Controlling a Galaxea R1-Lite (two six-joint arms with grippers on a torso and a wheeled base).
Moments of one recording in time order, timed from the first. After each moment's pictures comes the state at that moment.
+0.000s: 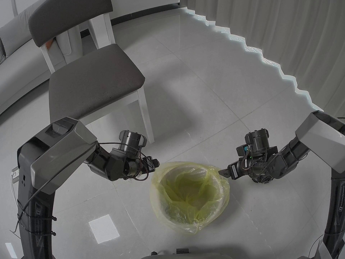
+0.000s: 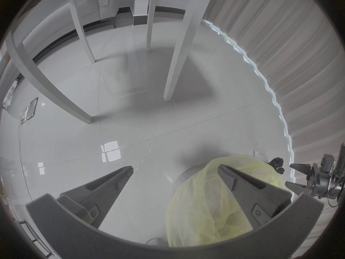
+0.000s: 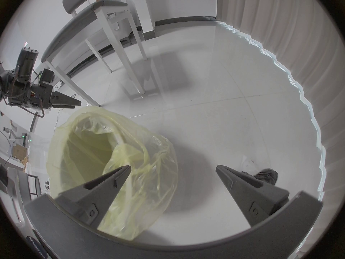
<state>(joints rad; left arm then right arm) -0.41 2.37 -1.30 -0.29 0.10 -0.51 0.31 2.28 -1.07 -0.46 0.03 -0.08</state>
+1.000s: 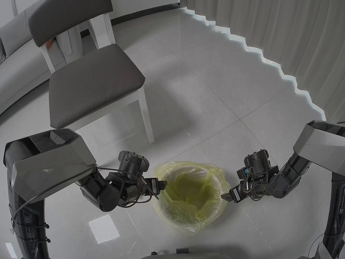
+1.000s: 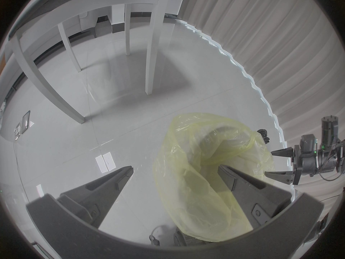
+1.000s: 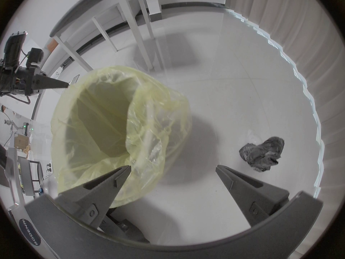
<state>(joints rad) -0.53 2.24 -0.89 -0.62 0.09 -0.43 0.37 2.26 -0.82 -0.54 0.00 -0.08</state>
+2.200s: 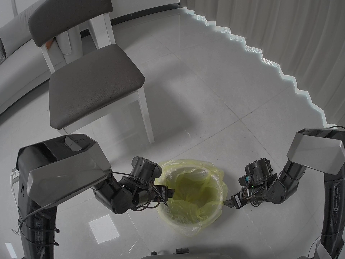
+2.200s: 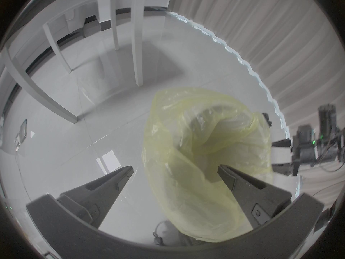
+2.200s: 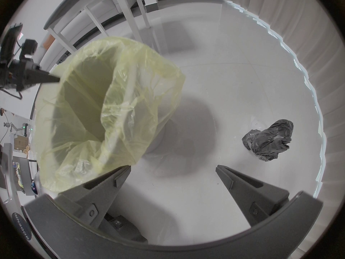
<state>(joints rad) -0.58 2.32 -0.97 -0.55 0.11 -0.38 0.34 2.35 -0.78 -0.63 0.01 -0.09</state>
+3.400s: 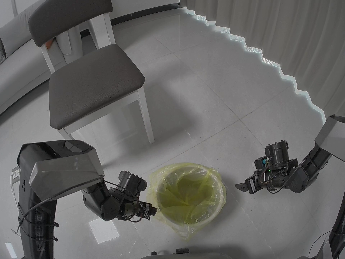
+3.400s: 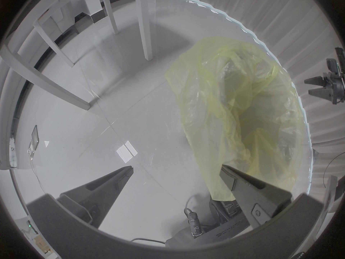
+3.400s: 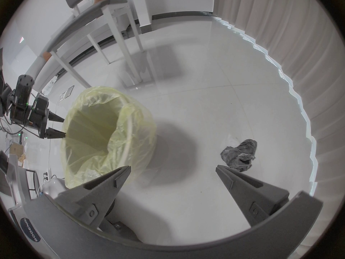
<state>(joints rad) -0.51 2.34 -0.81 -0.54 0.09 -0.22 0.27 2.11 -0.72 -0.59 0.01 -0.11</state>
